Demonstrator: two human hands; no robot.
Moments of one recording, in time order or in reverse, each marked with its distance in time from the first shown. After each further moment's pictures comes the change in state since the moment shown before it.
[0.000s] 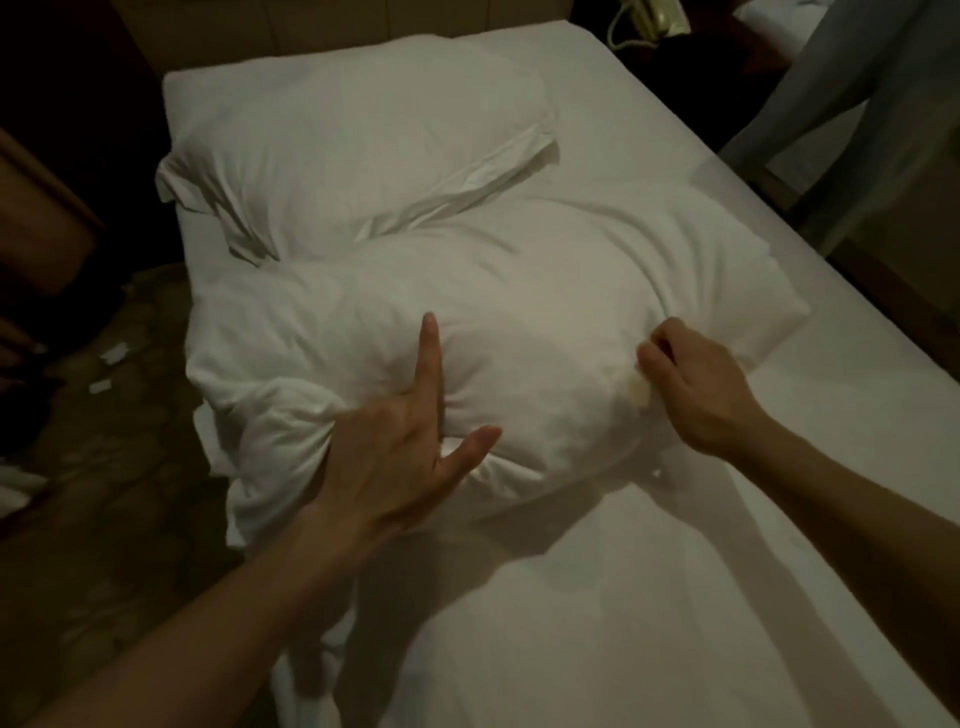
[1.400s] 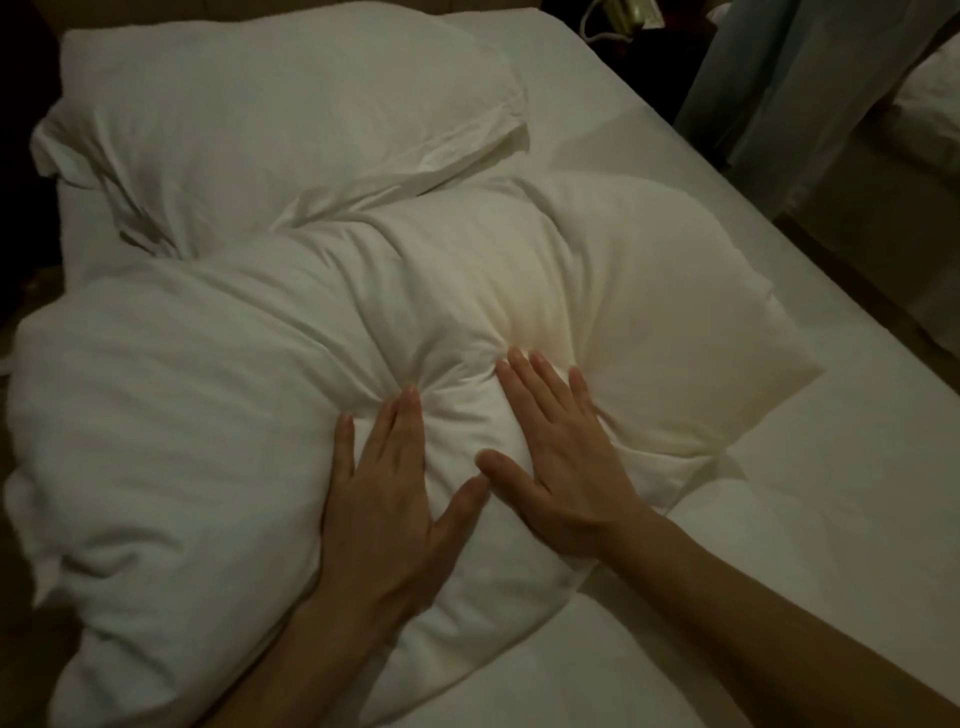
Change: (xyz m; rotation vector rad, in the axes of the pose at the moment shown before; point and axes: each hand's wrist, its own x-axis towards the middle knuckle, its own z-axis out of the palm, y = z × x) left_hand 0.009 0.007 0.136 0.039 -0.079 -0.069; right_hand -0.014 -0.015 0.107 -0.091 -0.206 -0.234
